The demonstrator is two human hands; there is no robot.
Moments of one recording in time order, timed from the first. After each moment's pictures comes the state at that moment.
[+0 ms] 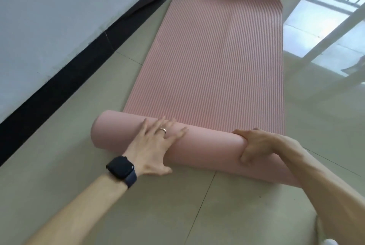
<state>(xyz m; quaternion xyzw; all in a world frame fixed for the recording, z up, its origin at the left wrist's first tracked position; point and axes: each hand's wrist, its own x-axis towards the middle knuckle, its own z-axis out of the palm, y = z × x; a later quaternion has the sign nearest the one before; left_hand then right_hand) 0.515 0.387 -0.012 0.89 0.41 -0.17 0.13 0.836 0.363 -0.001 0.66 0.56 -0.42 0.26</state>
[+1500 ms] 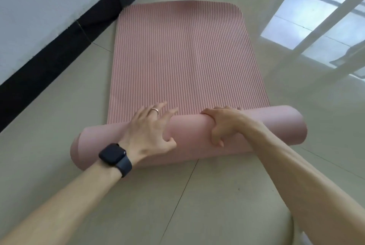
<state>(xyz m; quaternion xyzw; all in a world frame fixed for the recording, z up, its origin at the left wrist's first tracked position) 0.581 0.386 -0.001 0.87 0.46 -0.03 0.18 0.831 0.392 0.006 0.64 0.64 -0.36 0.23</state>
